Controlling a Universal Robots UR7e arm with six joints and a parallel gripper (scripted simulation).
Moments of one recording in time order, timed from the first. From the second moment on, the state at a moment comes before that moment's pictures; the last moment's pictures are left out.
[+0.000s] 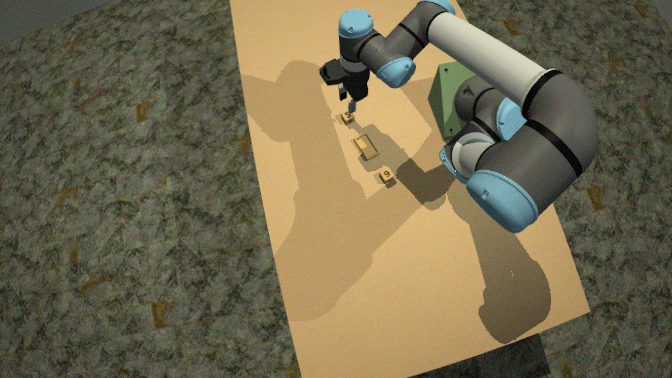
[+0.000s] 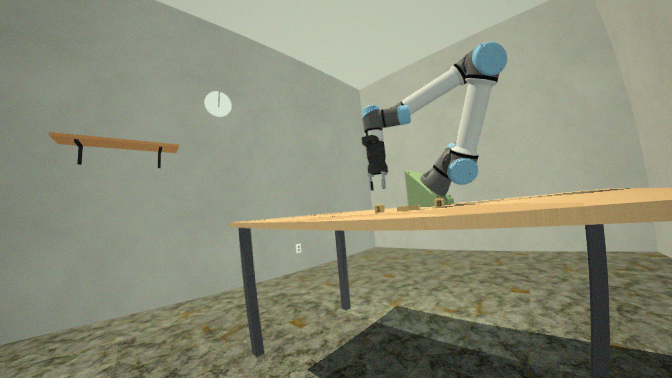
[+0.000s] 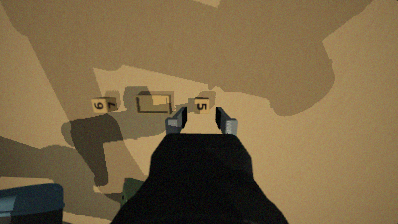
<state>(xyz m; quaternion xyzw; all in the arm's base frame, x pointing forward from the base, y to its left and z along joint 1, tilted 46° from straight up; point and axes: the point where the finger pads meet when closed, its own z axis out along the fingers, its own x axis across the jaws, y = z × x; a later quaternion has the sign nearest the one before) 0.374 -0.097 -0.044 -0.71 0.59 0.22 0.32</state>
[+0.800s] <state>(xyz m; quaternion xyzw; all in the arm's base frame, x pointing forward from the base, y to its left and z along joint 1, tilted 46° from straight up) 0.375 -0.082 -0.059 -0.71 0.59 0.22 0.32</state>
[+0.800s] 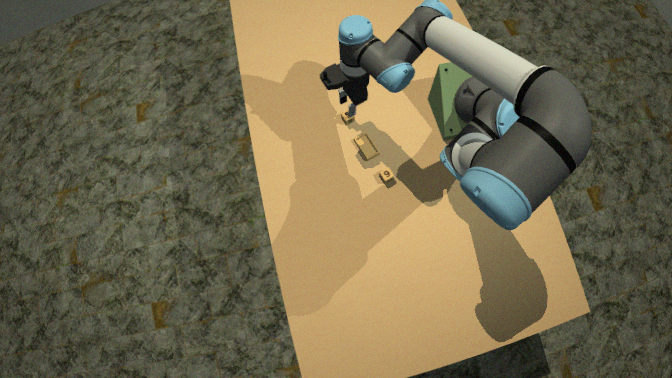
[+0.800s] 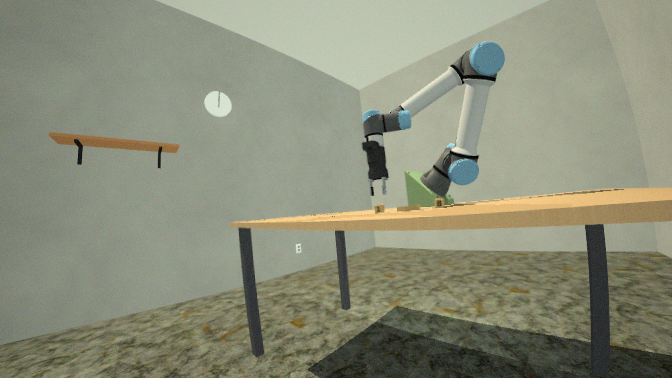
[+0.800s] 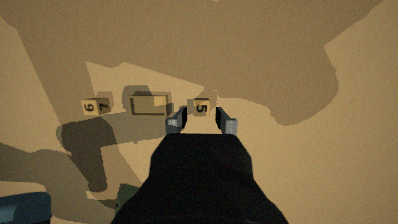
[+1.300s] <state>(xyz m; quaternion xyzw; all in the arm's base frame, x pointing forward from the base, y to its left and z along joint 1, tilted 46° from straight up) 0.377 -0.068 -0.073 -0.71 0.59 0.22 0.32</state>
